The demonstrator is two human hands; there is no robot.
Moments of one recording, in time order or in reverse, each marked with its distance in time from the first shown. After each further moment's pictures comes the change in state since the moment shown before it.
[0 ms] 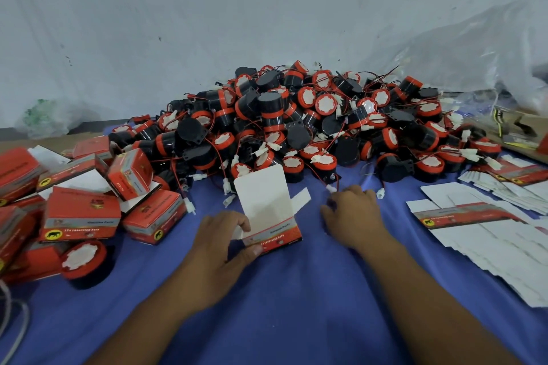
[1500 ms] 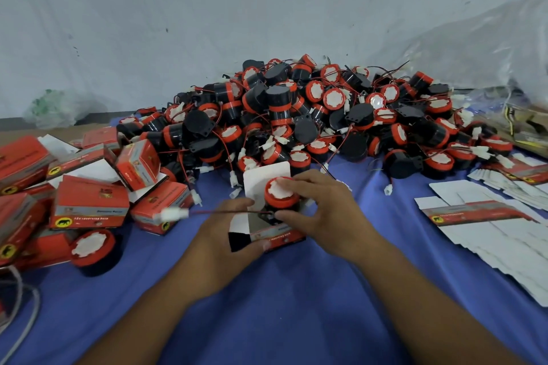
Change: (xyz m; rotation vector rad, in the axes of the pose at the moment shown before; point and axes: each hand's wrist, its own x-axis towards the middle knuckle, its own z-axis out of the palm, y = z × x) left_hand 0.000 0.006 -0.003 -0.160 0.099 0.002; right_hand -0.028 -0.044 -0.021 0.720 0.175 -0.527
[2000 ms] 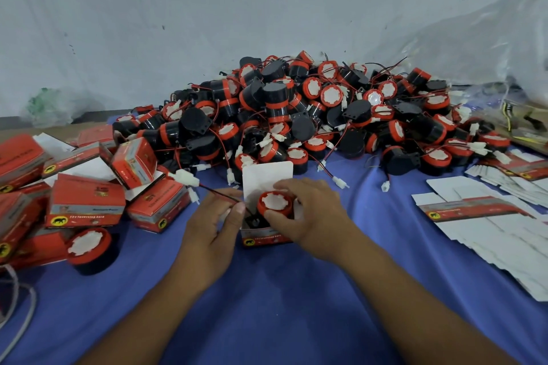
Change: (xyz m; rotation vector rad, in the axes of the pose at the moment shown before) left_hand 0.006 0.009 0.002 -0.102 0.196 0.016; right_hand -0.003 -0.015 0.013 -0.153 -0.079 0.212
